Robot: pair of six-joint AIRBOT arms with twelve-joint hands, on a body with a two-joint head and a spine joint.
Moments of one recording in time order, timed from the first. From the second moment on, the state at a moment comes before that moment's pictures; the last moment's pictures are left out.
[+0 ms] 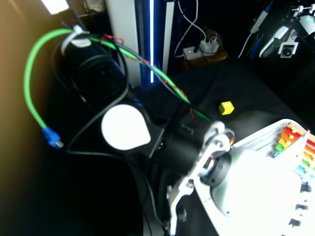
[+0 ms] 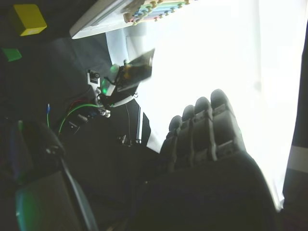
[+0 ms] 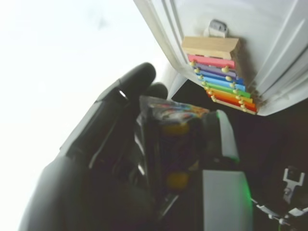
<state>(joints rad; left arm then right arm) 1.39 -0.73 0.93 -0.30 -1.44 0.82 -0.31 -1.41 1.94 -0.90 0.46 0.19</state>
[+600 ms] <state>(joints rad) 1.38 -0.73 0.93 -0.29 -1.46 0.82 -0.33 -1.43 2.05 -0.93 0.36 0.31</state>
